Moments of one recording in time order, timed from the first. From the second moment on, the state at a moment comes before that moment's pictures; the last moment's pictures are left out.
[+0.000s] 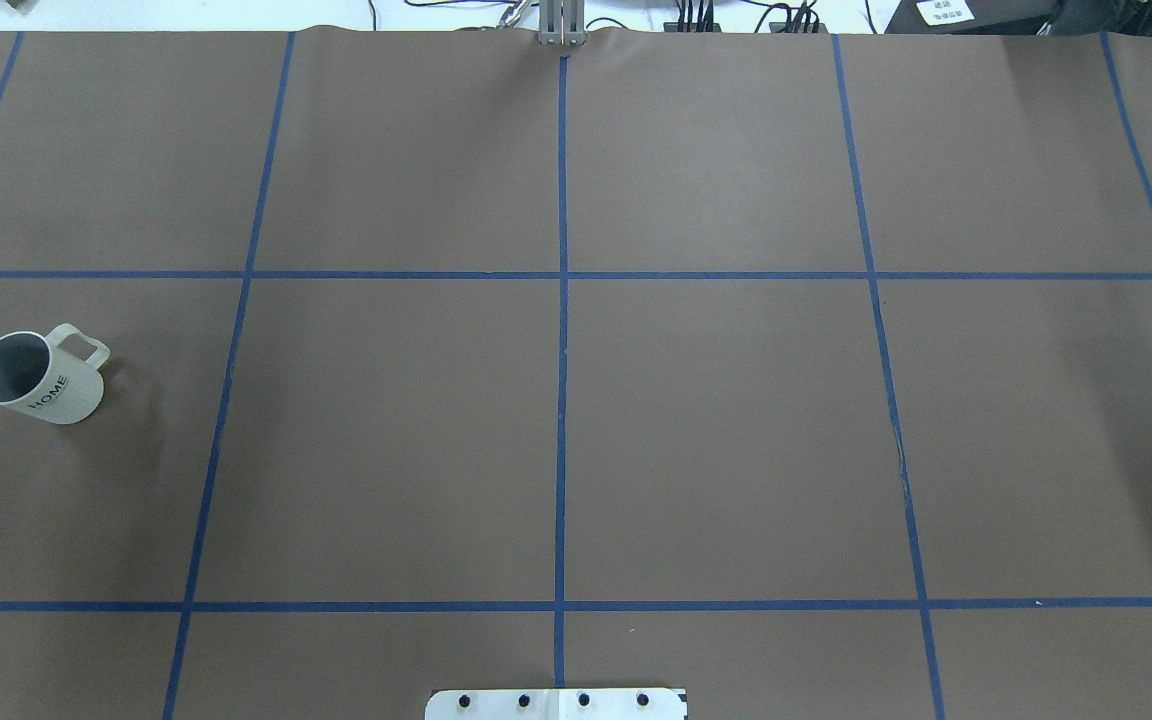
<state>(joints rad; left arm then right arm) -1.58 -1.55 -1.71 -1.48 -2.34 -0.05 1.54 -1.72 1.82 -1.55 2.33 0.05</state>
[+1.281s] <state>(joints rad) -1.58 -1.49 -1.80 -1.41 -2.35 -0.03 1.54 -1.72 1.83 -1.57 2.32 0.04</state>
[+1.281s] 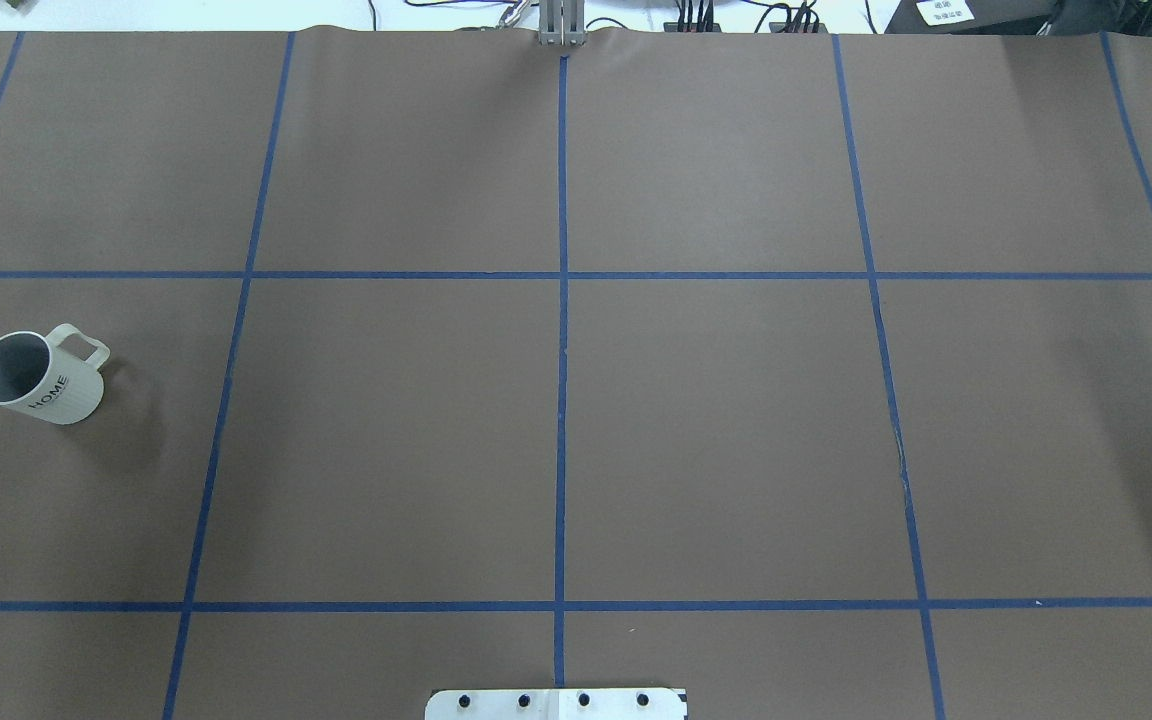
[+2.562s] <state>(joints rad) -1.57 -1.44 -1.83 -1.47 -2.33 -0.04 1.52 -1.71 1.83 -1.56 2.33 0.05</state>
